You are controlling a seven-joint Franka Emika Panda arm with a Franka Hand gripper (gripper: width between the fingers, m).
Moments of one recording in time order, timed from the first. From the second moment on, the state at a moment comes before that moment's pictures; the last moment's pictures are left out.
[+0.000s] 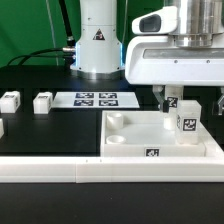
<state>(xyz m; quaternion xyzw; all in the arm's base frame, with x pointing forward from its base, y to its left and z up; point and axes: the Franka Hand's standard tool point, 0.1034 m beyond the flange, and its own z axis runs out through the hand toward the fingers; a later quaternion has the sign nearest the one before) 0.595 0.121 0.076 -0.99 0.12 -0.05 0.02</state>
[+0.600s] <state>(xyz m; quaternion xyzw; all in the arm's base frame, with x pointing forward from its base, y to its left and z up) 0.597 0.114 0.076 -1.00 0.02 -0.05 0.01</state>
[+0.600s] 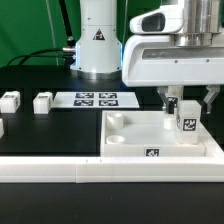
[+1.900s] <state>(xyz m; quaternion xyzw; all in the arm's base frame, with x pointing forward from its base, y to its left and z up) 0.591 0.087 0.076 -0.94 0.35 -0.05 0.00</state>
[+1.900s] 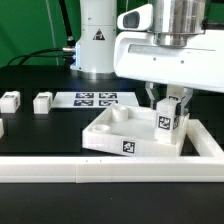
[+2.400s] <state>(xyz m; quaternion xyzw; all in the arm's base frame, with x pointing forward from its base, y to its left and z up) 0.584 0.088 0.104 -0.97 0.25 -0.04 0.01</state>
